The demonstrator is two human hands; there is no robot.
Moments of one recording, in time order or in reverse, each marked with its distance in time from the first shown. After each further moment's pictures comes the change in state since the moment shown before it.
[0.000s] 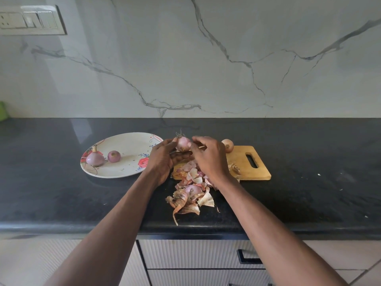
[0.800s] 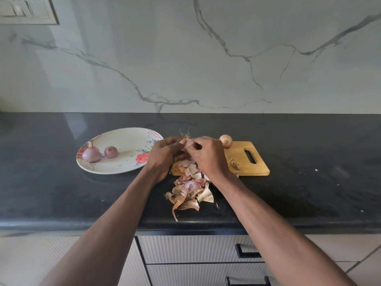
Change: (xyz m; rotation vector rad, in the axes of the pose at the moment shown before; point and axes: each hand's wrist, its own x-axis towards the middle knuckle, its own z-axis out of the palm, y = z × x) left_hand -0.008 -0.003 0.002 0.091 -0.108 0.018; right_hand -0.003 0.014 0.009 -0.099 0.027 -0.142
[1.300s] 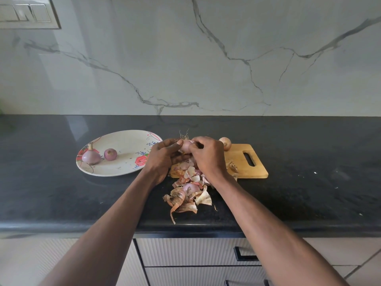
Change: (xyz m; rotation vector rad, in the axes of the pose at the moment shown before) left_hand -0.001 0.002 0.003 -0.039 0.031 0.018; right_hand 0.004 -0.001 0.000 0.076 0.046 0.090
